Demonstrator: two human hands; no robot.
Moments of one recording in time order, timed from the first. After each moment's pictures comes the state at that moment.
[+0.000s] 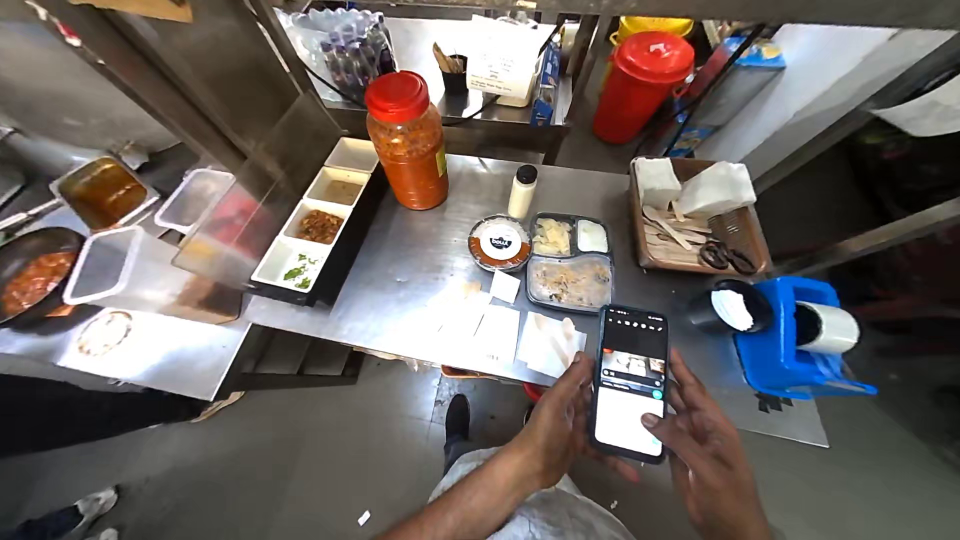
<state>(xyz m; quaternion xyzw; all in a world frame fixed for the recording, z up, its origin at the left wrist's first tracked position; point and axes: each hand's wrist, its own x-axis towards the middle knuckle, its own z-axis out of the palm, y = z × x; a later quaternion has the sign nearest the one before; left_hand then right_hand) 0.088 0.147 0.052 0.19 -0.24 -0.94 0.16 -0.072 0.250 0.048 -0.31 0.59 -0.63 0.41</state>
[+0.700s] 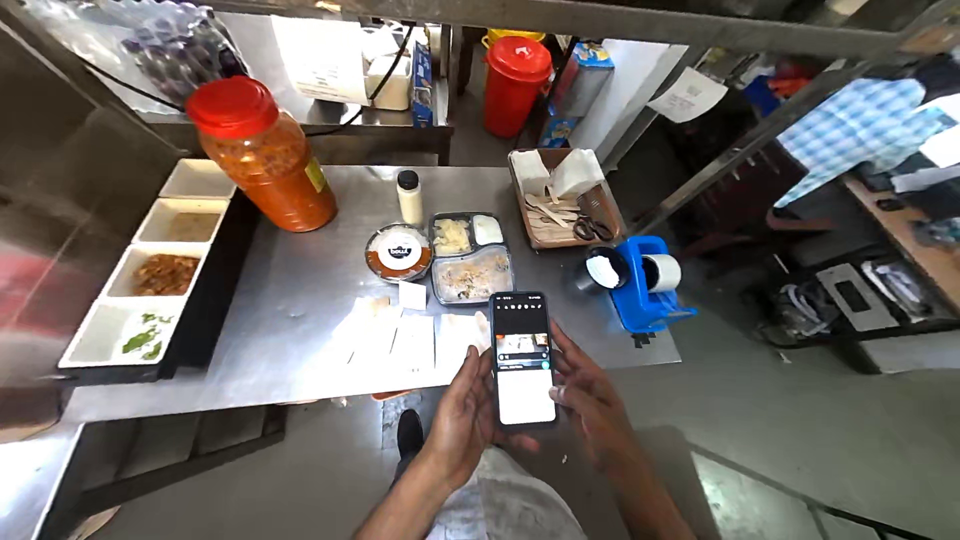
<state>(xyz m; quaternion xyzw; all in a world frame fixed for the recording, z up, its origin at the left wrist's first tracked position) 0.083 0.141 0.045 0.18 -0.22 -0.95 0.14 -0.088 0.255 0.042 -0.29 0.57 -0.63 0.44</state>
